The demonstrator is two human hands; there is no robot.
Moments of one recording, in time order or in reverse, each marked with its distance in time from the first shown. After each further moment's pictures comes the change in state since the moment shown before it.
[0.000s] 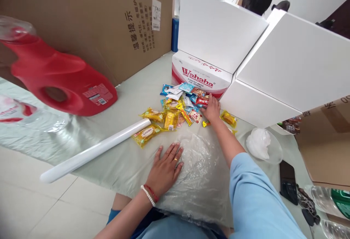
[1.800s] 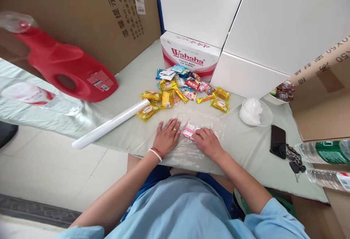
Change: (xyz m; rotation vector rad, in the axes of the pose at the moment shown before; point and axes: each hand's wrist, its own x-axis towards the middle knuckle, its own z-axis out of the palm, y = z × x) left_hand 0.002 0.008 -0.004 0.049 -0.083 -0.006; right_hand -0.292 0.003 -0.069 0.256 -0.131 -0.547
